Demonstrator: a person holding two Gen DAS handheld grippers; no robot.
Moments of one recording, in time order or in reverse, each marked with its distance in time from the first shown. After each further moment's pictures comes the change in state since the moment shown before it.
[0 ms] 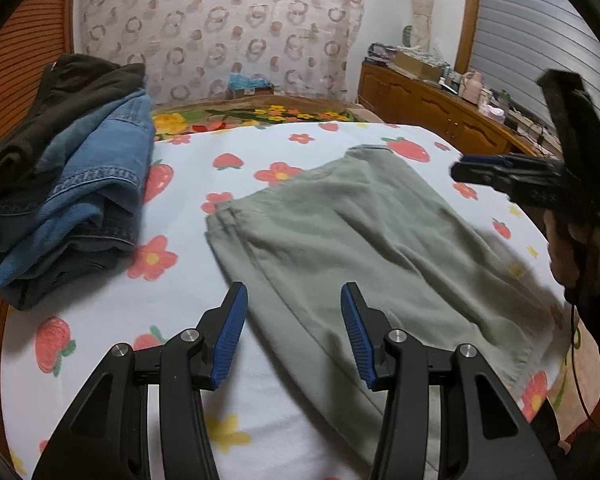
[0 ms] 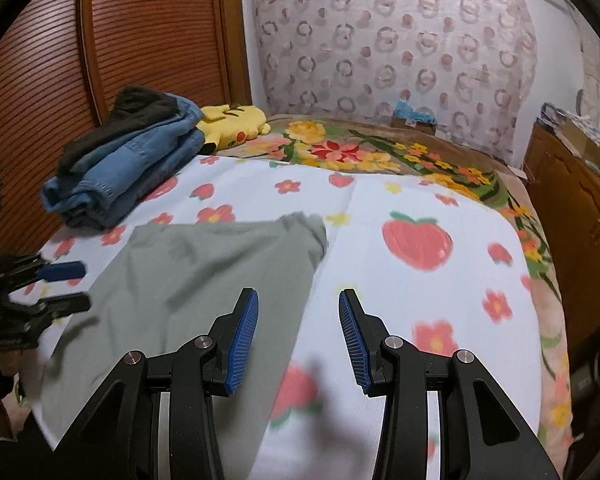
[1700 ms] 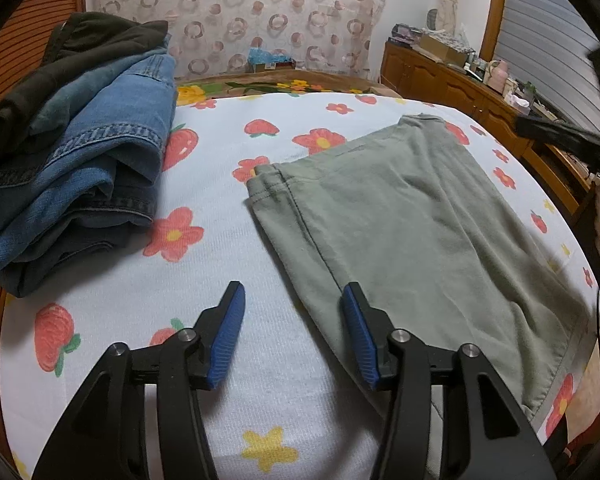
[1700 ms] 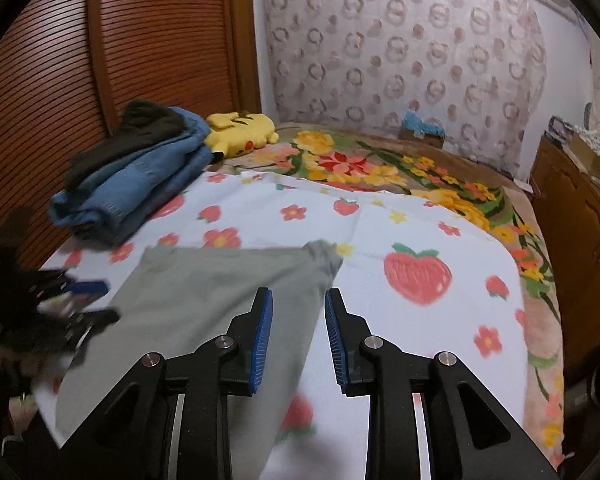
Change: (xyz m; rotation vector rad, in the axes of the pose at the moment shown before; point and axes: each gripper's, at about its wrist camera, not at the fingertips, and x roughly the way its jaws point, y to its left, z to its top) left arm 0.026 0.021 -0.005 -0.033 0.093 0.048; right arm -0.007 0.006 0.013 -0.027 -0.030 0.011
